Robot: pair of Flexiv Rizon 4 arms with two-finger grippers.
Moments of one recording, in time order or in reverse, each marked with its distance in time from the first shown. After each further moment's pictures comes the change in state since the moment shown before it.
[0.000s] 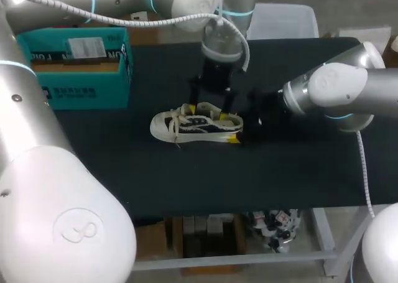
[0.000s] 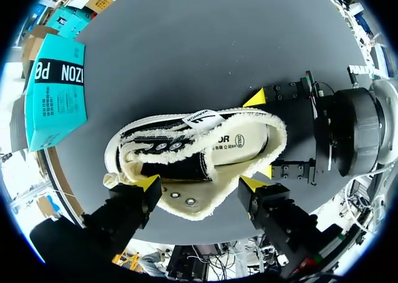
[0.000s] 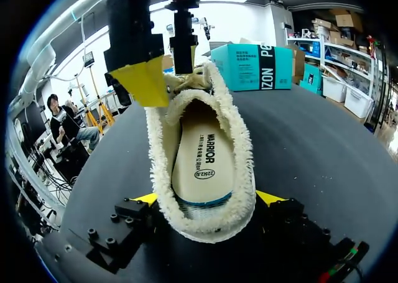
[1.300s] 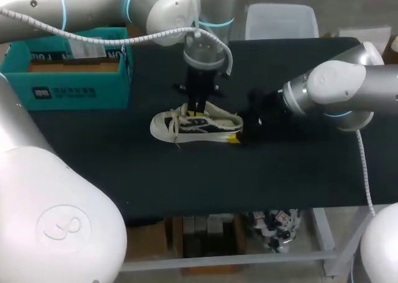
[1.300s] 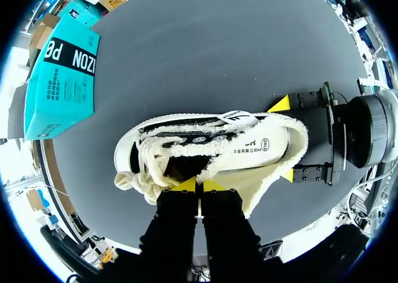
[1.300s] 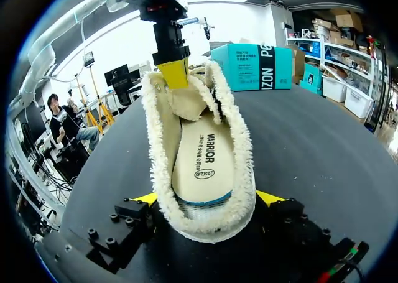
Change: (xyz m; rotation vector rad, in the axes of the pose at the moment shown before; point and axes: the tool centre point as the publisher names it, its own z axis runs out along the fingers) left arm -0.035 0.006 0.009 0.105 0.043 -0.073; right arm 0.000 0.000 0.000 0.001 0.000 0.000
